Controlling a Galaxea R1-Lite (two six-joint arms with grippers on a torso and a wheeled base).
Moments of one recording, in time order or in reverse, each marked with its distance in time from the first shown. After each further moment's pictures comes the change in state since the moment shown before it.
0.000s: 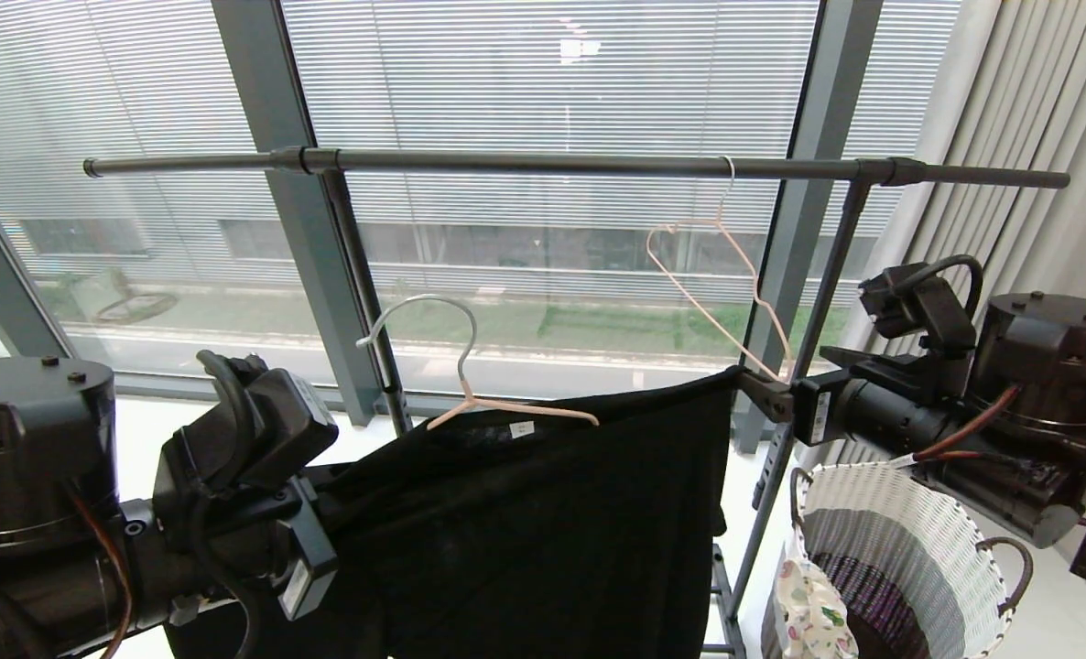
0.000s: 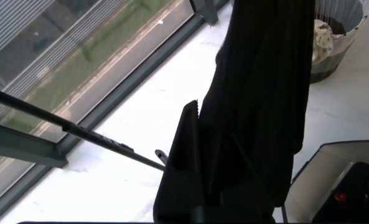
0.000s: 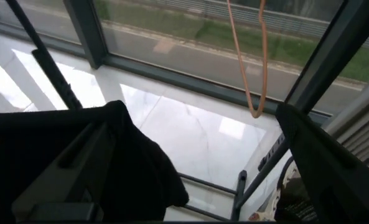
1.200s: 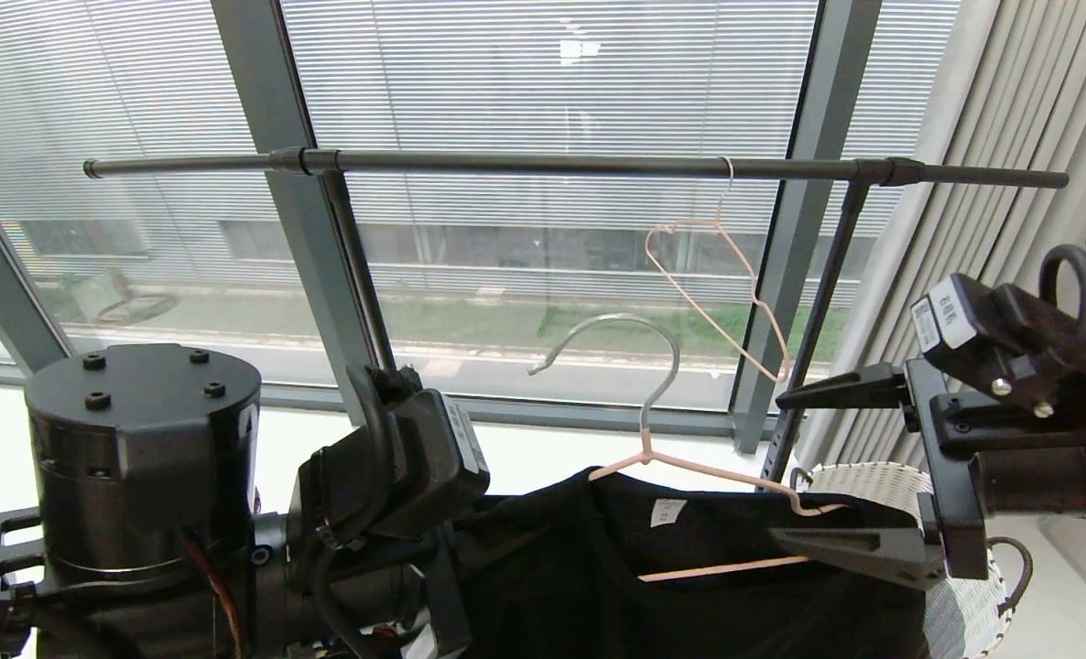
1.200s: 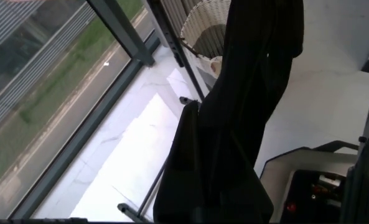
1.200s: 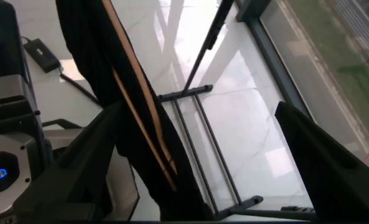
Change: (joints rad) left arm -0.355 0.106 -0.131 -0.004 0.000 -0.069; right arm 0.025 -0.229 -0.271 0.863 0.657 -0.530
